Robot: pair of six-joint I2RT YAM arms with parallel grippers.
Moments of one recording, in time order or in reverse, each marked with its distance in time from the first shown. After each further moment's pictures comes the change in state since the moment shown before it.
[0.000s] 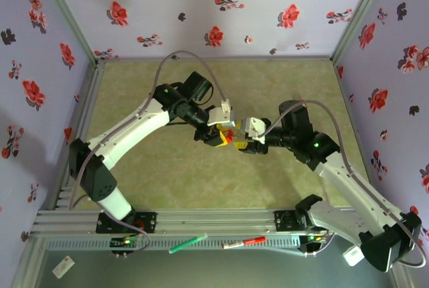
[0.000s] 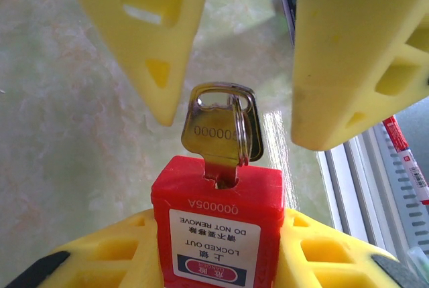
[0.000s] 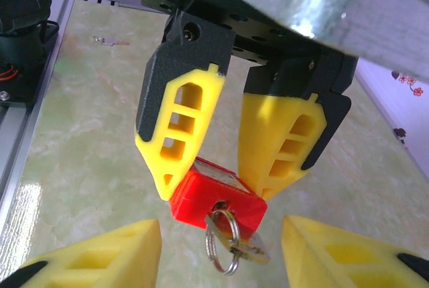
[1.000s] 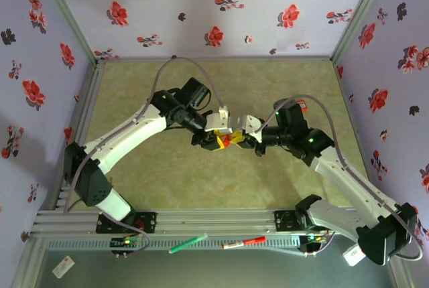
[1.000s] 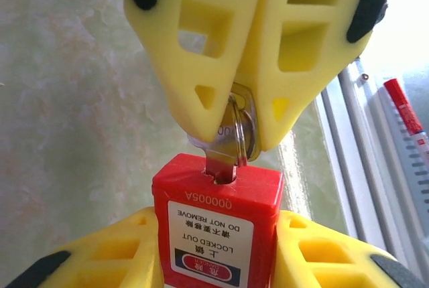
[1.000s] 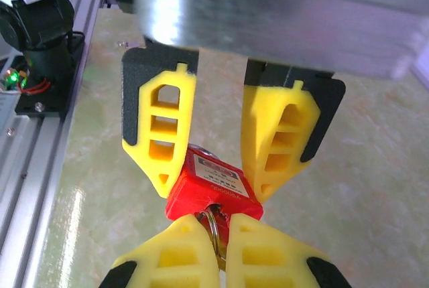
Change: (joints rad) left arm -0.009 -0.070 -0.116 0.076 -0.040 0.023; right arm 0.001 0.059 0.010 -0.020 -0.062 0.099
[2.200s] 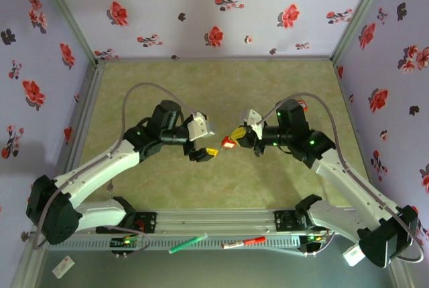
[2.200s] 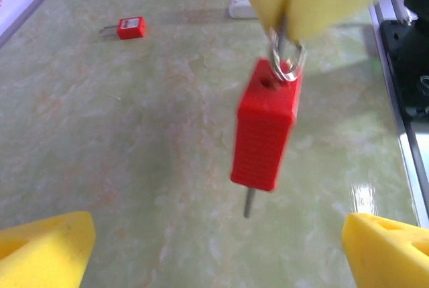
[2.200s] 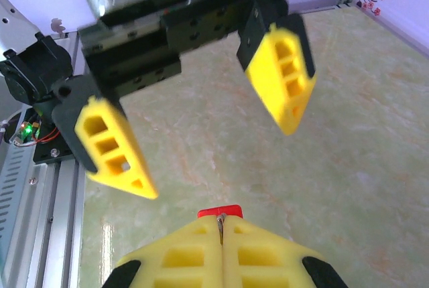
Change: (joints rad) left arm 0.044 -0.370 -0.603 0.705 -0.080 -0.292; right arm 0.001 -0.023 -0.019 0.058 0.010 0.220
